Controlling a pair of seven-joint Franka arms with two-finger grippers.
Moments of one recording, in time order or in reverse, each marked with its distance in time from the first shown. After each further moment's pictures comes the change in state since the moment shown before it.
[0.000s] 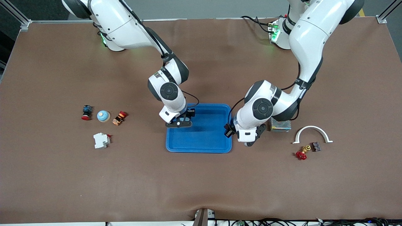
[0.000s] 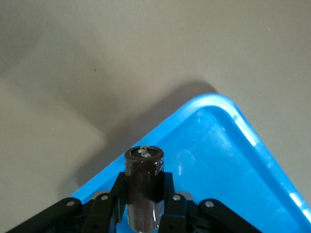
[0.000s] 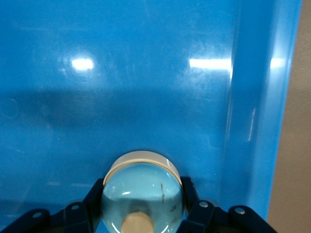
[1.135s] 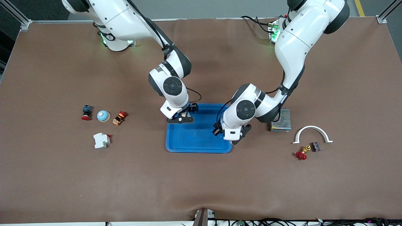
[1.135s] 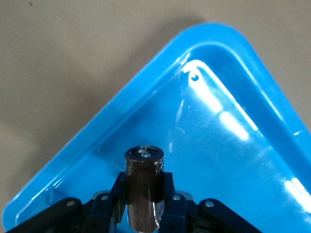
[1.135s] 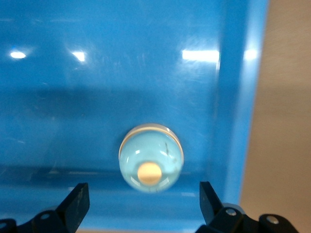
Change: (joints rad) left arm -0.097 0.110 0.008 0.033 0.002 0.087 0.000; right arm 0.020 -0.102 -0.008 0.029 0.000 -0.190 0.031
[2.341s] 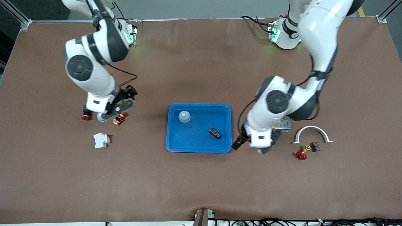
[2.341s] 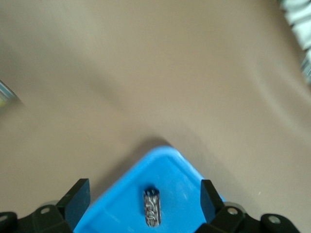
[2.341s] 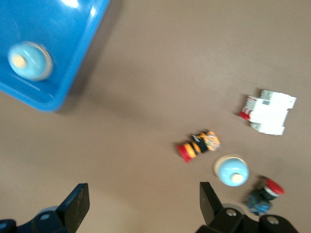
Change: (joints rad) left arm 0.112 -0.233 0.071 0.056 0.059 -0.155 0.094; right arm -0.373 -0.465 -0.023 -0.245 -0.038 -0.310 -0.883
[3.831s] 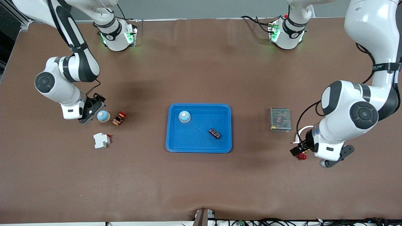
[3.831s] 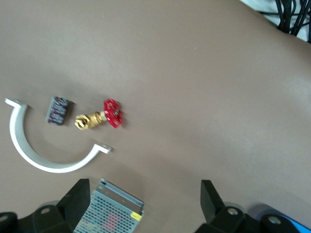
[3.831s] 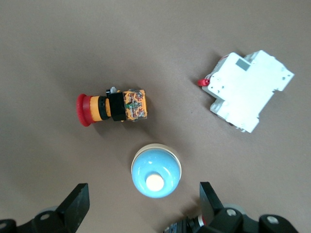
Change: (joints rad) left arm 0.278 -0.066 0.007 -0.021 0.035 -0.130 0.553; right arm -0.308 0.060 0.004 -0.366 0.000 0.521 -0.642
